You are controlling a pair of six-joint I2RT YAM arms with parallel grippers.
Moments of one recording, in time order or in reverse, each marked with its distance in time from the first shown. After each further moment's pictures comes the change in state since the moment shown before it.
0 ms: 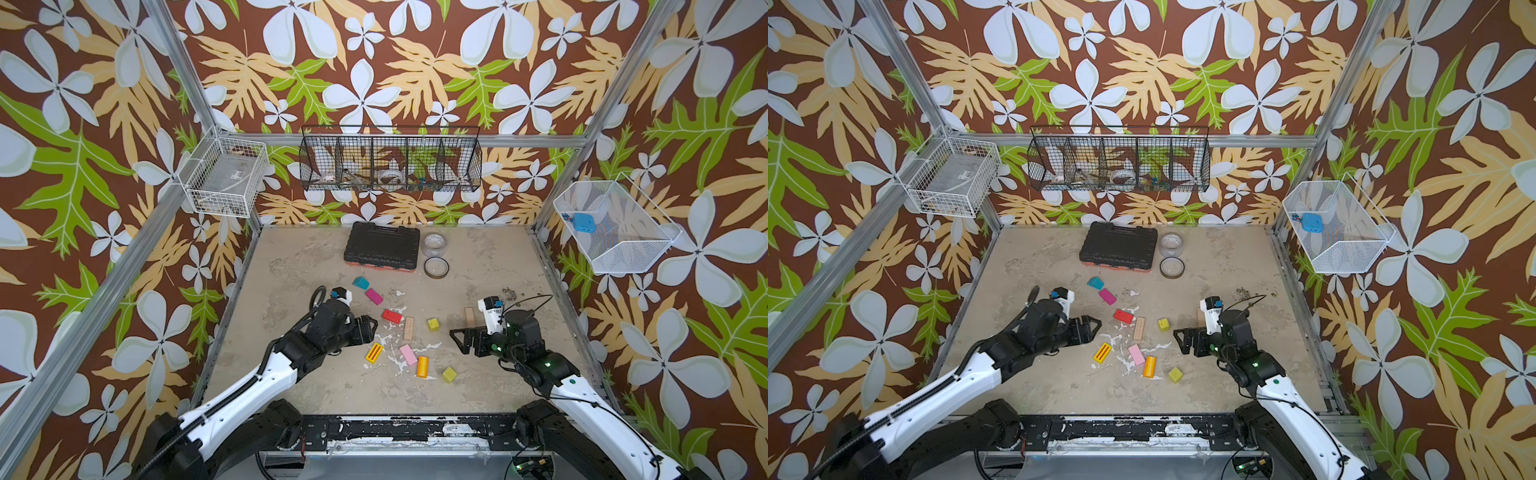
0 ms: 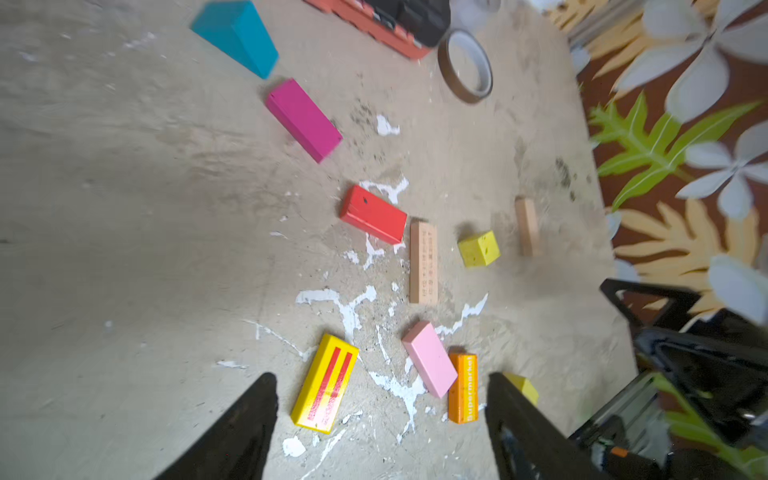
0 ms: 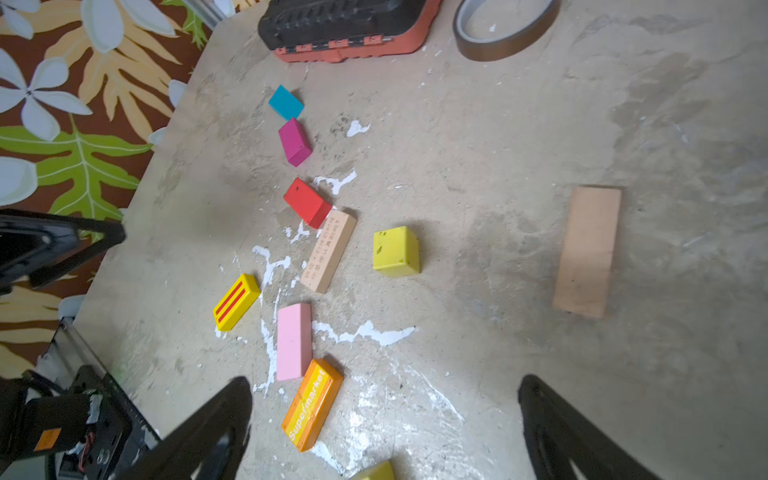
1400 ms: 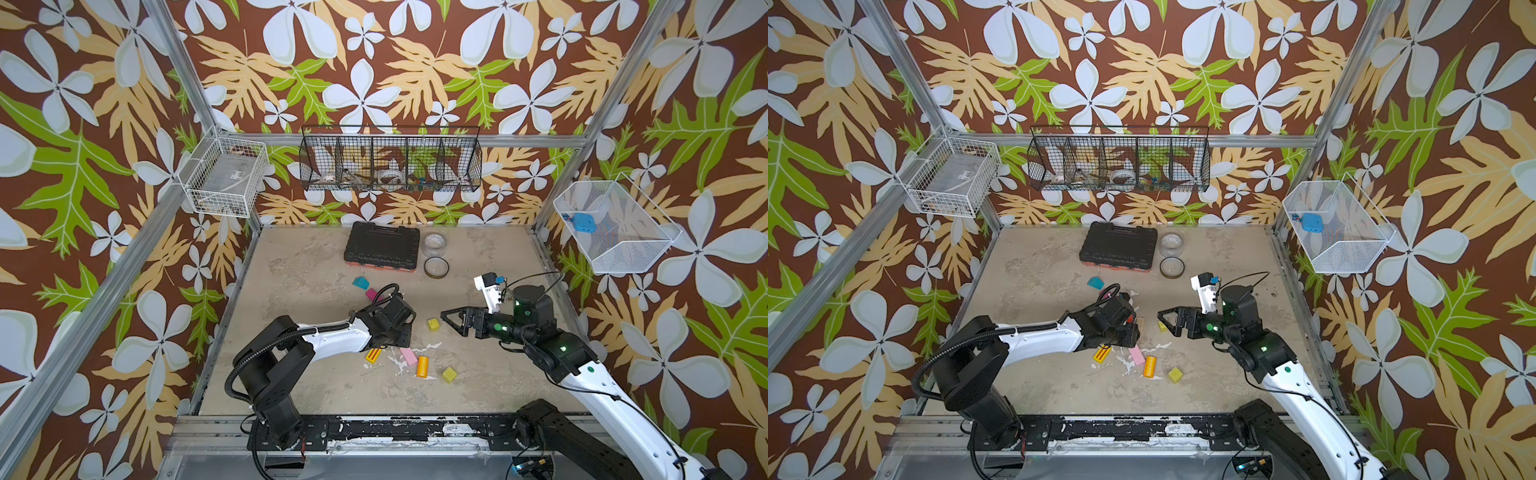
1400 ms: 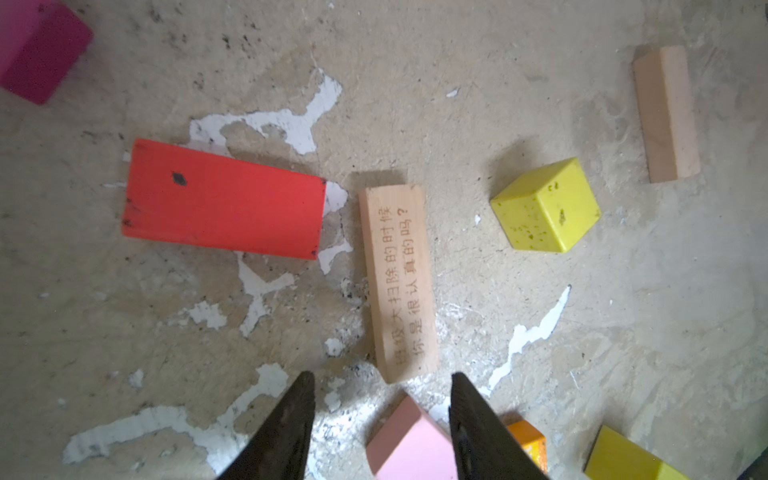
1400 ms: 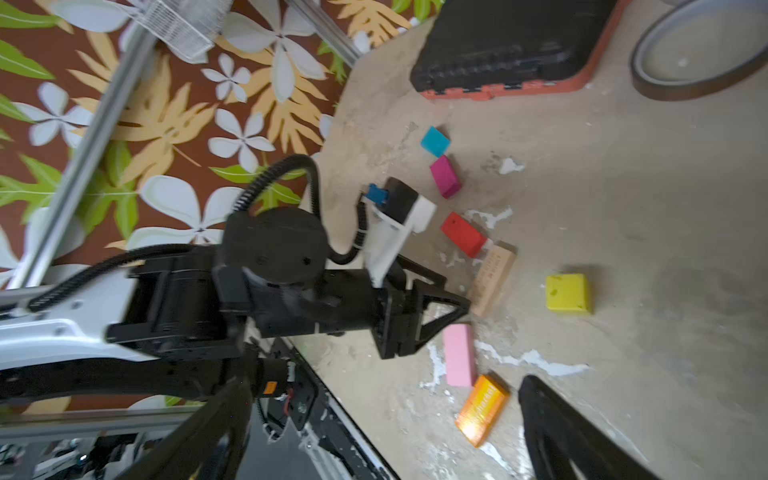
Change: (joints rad) left arm -0.187 0.636 0.283 0.089 -0.058 0.064; right arm 0.056 0.069 0.279 -0.122 -0.153 0.179
